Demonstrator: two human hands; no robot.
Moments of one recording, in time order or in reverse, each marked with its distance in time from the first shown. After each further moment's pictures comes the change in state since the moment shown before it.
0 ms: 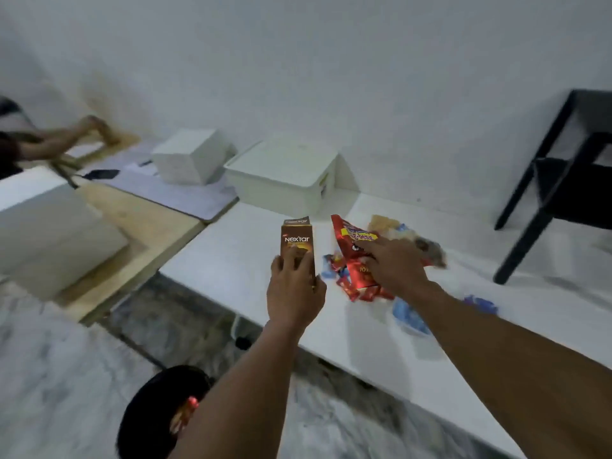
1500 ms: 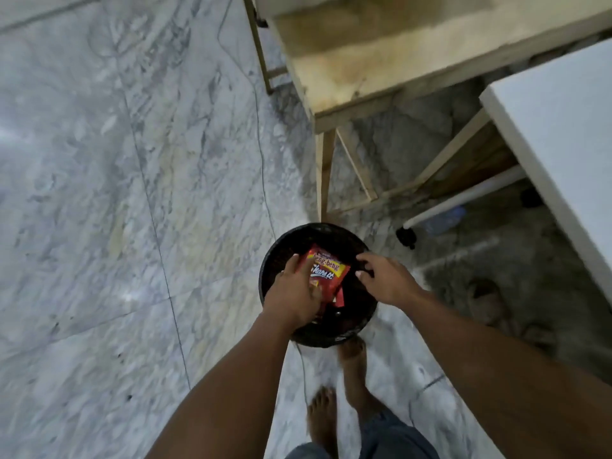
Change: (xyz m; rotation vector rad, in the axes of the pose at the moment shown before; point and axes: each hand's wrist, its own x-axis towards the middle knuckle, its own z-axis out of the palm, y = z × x) left_hand -0.217 -0.615 0.116 -0.186 -0.556 -1.020; right_hand 0.088 -0.490 0.556 0.229 -0.989 -0.301
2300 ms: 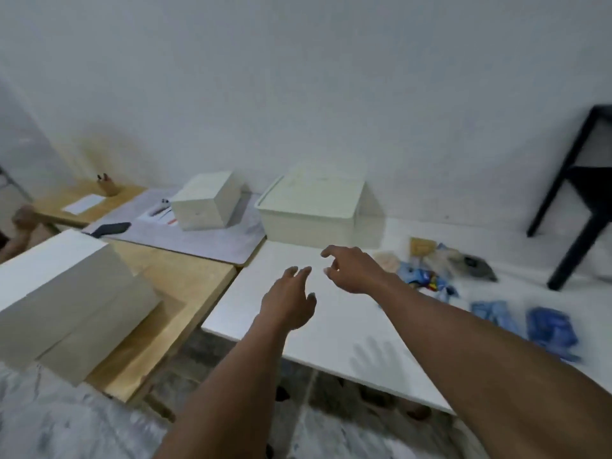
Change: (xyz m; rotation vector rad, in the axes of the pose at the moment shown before) left_hand -0.302 0.464 -0.129 0.460 0.190 0.979; right_hand -0.494 0.068 -0.332 0.216 0.883 0.227
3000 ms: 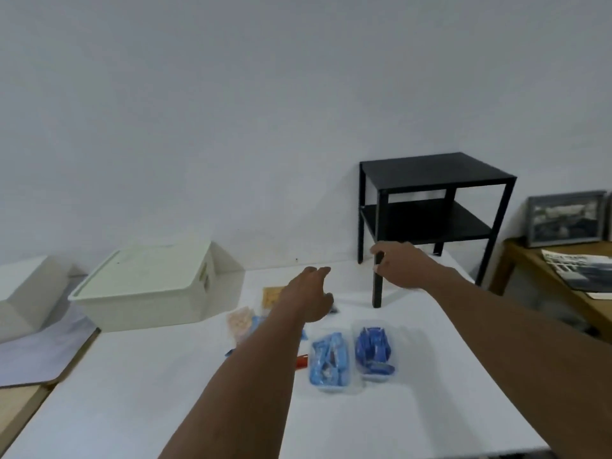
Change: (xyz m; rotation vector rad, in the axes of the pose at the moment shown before) left_hand 0.073 0.396 0.068 -0.001 -0.164 0.543; right_hand -0.196 0.329 -0.275 -0.117 0.307 0.422
